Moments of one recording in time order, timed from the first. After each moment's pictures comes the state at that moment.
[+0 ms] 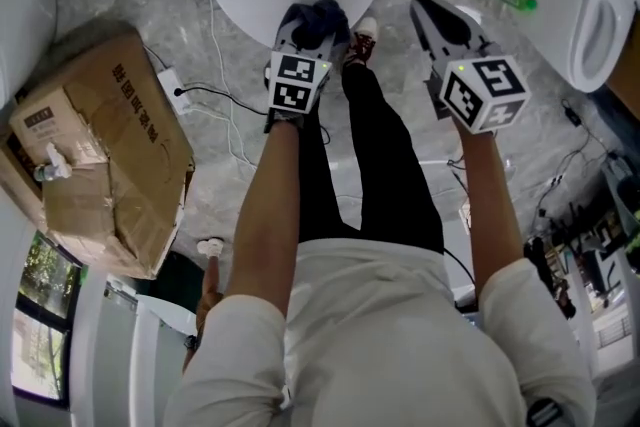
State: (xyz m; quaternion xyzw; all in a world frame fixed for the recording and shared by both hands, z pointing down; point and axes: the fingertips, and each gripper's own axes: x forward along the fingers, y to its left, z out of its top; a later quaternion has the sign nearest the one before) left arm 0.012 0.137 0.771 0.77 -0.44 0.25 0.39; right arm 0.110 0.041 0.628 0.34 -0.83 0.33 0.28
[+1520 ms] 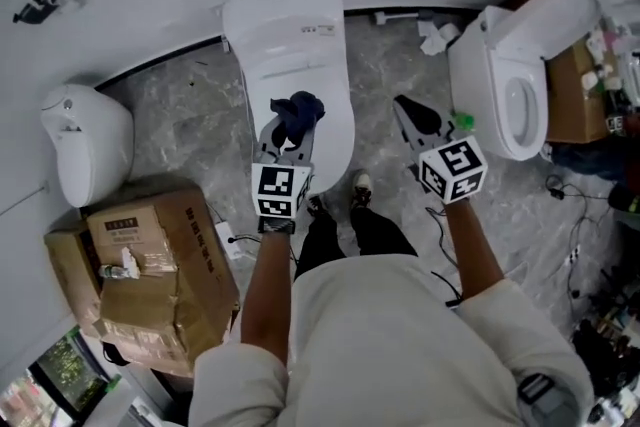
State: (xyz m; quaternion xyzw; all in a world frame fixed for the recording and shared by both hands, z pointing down) left arm -0.044 -0.024 0.361 0.84 -0.51 0.13 0.14; right arm 0.117 -0.044 0.319 0.40 -0.89 0.15 0.17
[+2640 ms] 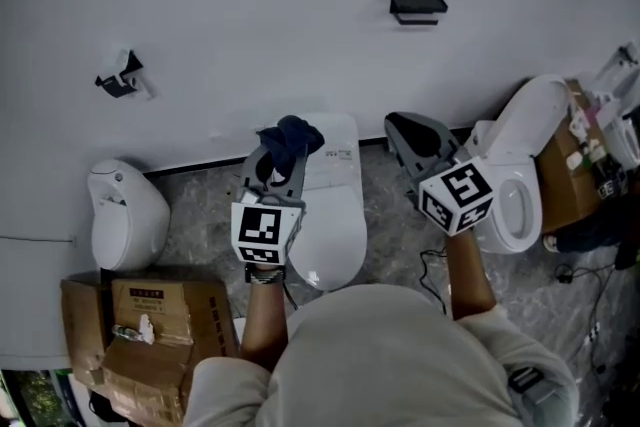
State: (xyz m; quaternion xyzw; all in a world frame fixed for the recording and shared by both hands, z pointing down) left arm -0.071 -0.055 0.051 0.83 -0.55 0.05 -0.07; right arm 0.073 -0.079 0.025 0.38 -0.92 -0.03 0.02
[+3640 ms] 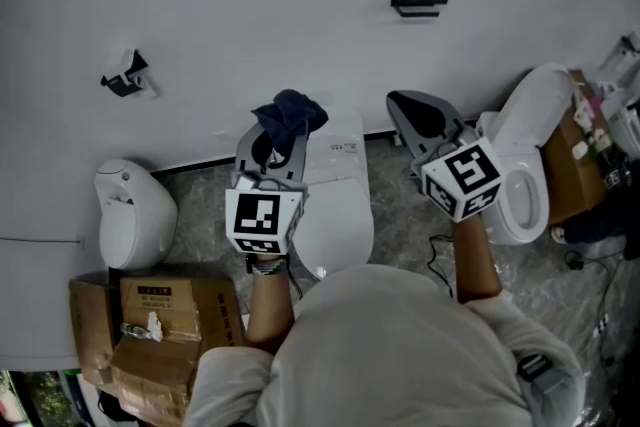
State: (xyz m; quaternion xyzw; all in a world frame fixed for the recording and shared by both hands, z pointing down) left arm -0.070 -0.046 0.000 0.83 -0.55 0.03 -0.11; right arm 0.066 -0.071 -0.006 0.38 -0.92 -0.08 0.02
